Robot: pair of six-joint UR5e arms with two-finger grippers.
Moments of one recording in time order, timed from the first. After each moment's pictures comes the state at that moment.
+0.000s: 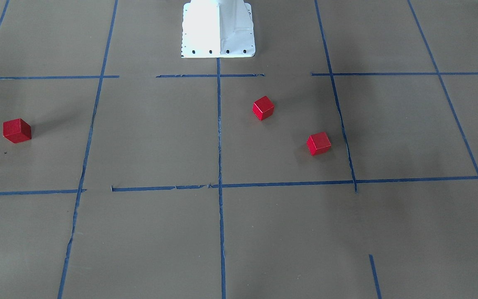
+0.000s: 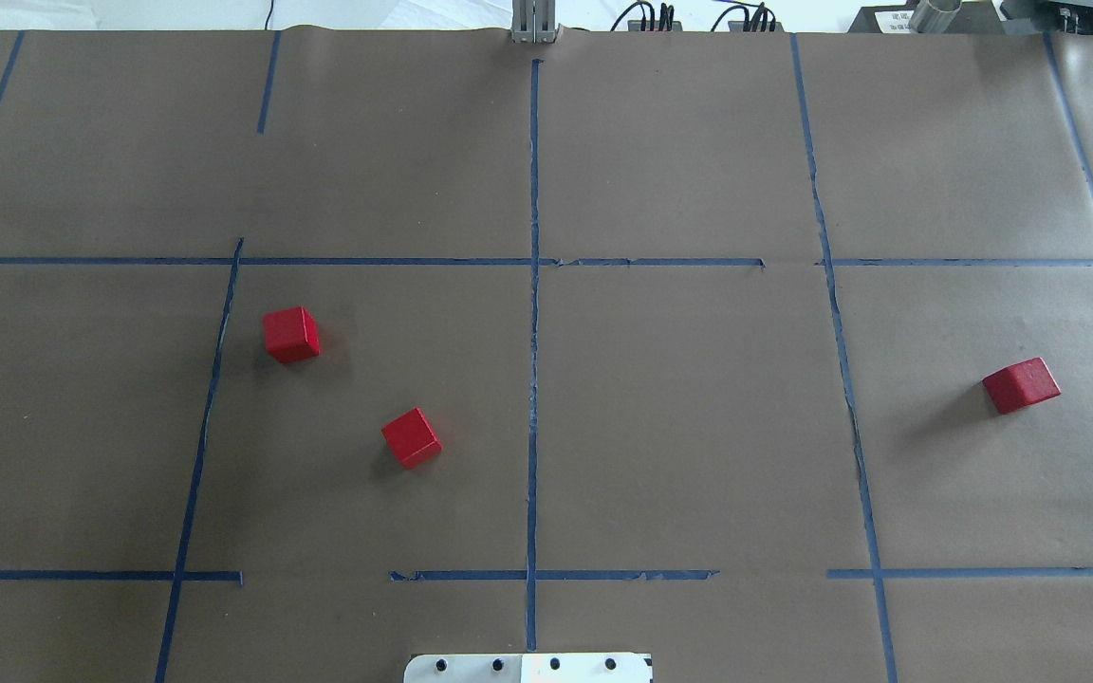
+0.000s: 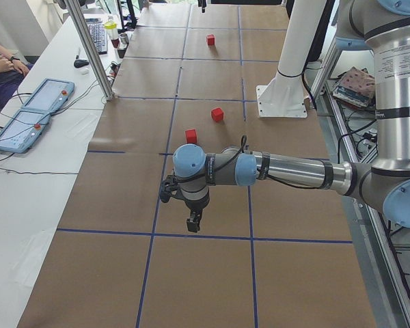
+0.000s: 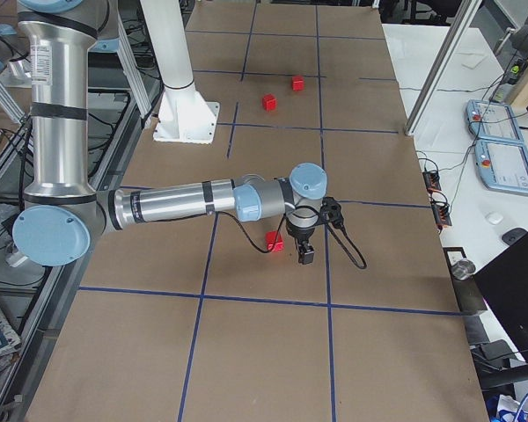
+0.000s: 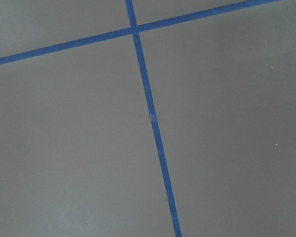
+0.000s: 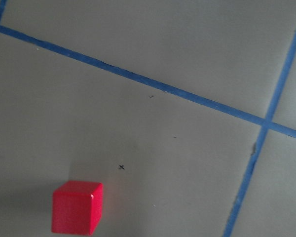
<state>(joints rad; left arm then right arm) -1.51 -1.40 -1.85 -1.43 -2.33 0.19 1.32 -1.63 1.78 -1.42 2.34 0.05</state>
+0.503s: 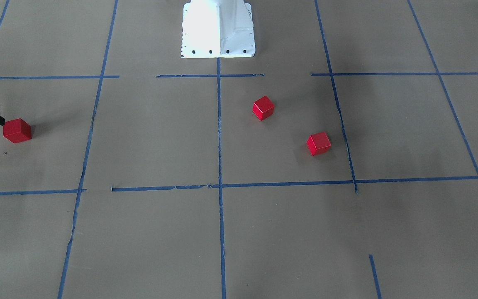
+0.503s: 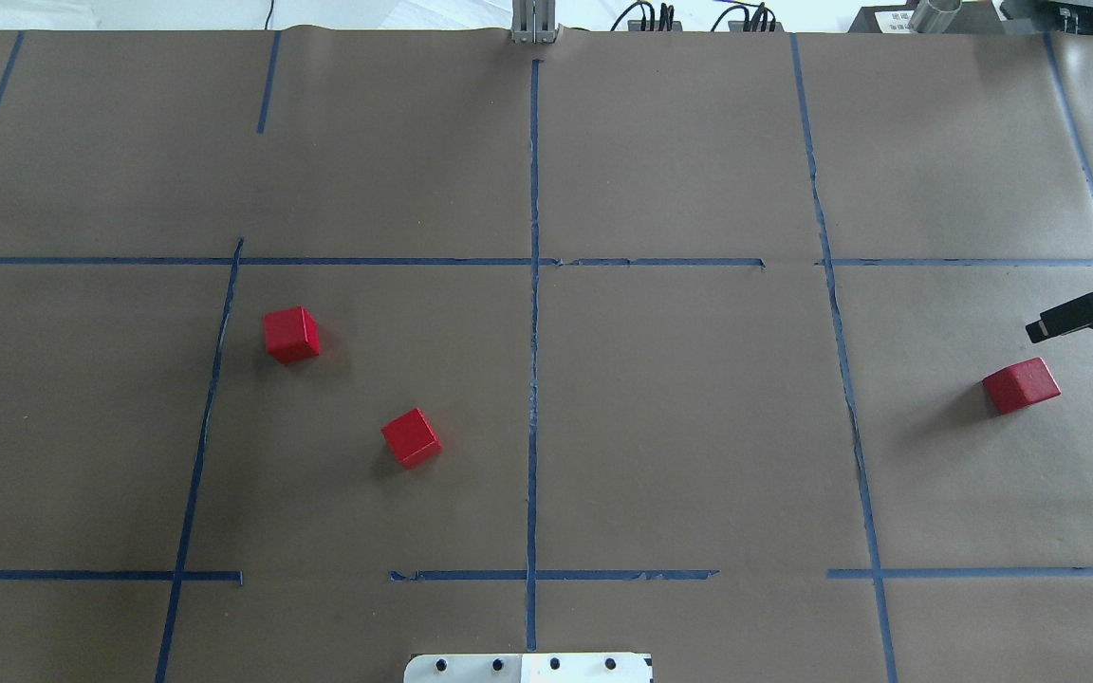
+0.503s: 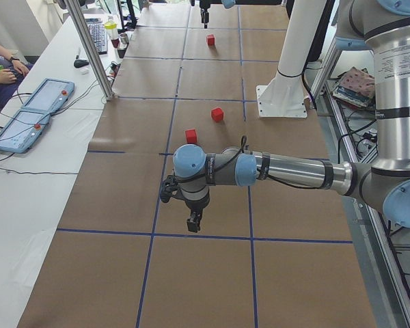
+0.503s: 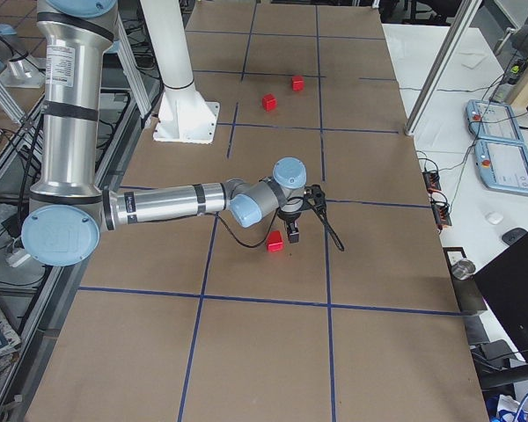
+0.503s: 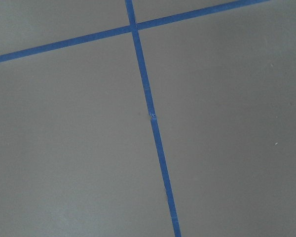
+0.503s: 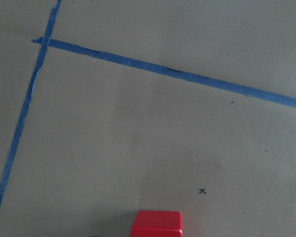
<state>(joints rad) -1.51 -1.40 -1.85 -1.43 -2.33 0.19 1.10 -1.69 1.77 -1.09 2.30 0.48</state>
